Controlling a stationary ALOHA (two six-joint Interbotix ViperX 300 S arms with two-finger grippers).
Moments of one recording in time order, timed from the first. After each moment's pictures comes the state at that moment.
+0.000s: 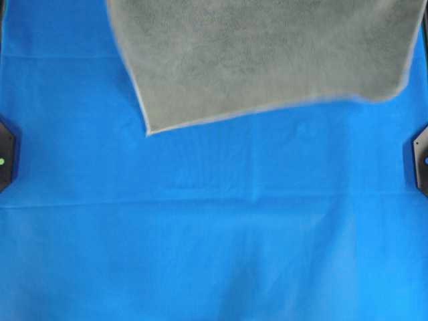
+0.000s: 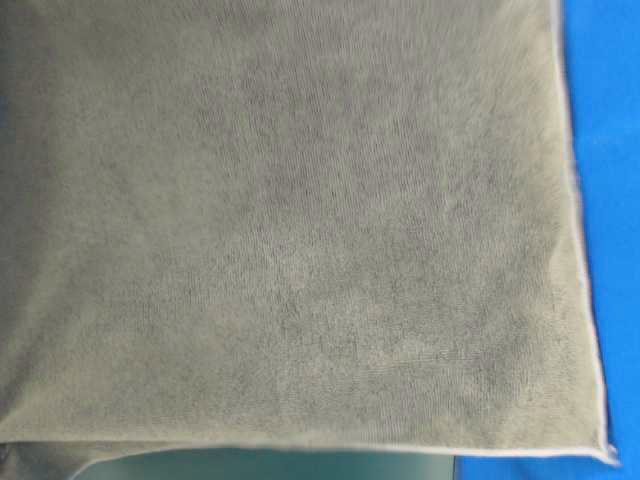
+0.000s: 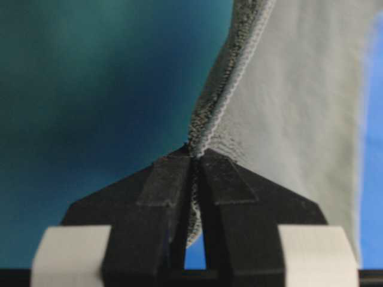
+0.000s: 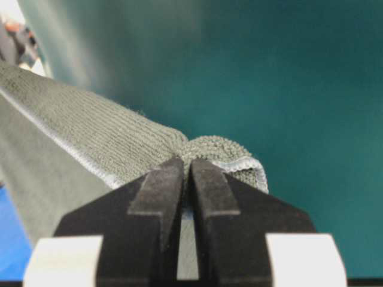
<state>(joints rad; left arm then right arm) 0.54 -0.52 0.13 -0.02 0.89 0.27 -0.62 -0.88 0.51 -0.23 0.46 0.34</state>
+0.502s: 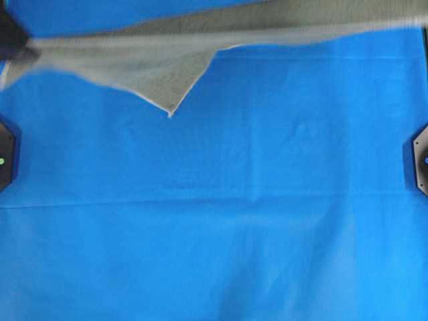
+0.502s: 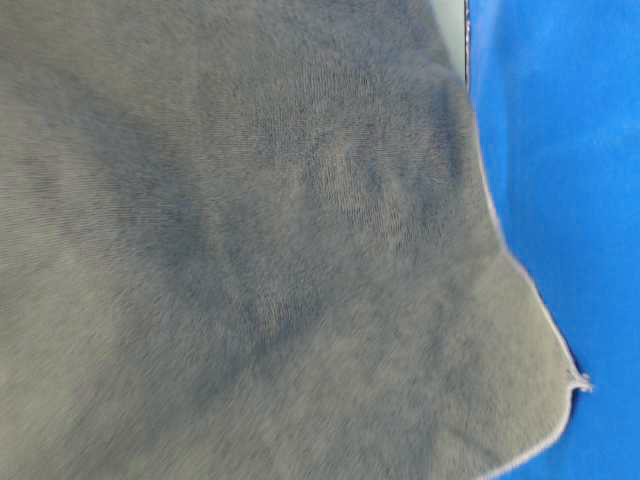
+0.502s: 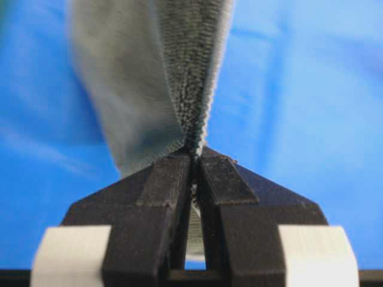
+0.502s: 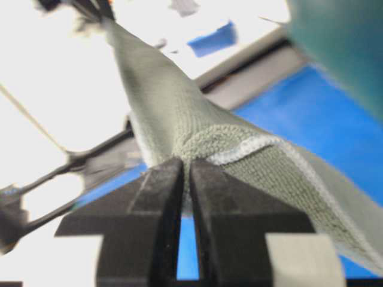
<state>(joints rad) 0.04 -0.57 0.01 -0.03 1.32 -0.08 -0.19 -0.97 0.44 0.13 0.62 0.34</state>
